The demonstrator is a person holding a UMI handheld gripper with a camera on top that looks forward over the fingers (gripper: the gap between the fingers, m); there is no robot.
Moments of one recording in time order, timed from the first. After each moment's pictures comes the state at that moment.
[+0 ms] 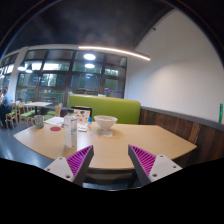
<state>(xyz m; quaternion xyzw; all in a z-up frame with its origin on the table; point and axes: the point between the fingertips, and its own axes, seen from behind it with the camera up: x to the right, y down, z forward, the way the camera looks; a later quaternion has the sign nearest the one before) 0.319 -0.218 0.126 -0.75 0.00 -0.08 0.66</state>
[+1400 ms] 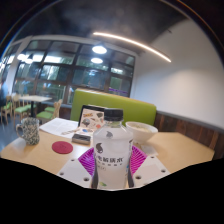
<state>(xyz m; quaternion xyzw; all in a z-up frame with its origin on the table) 0.103 0.074 0.086 -0.74 -0.02 -0.11 0.66</state>
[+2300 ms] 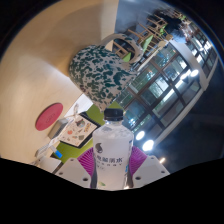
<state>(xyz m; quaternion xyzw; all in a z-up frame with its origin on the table) -0.058 0.116 0.226 -0.26 -0.64 -0.66 0.30</state>
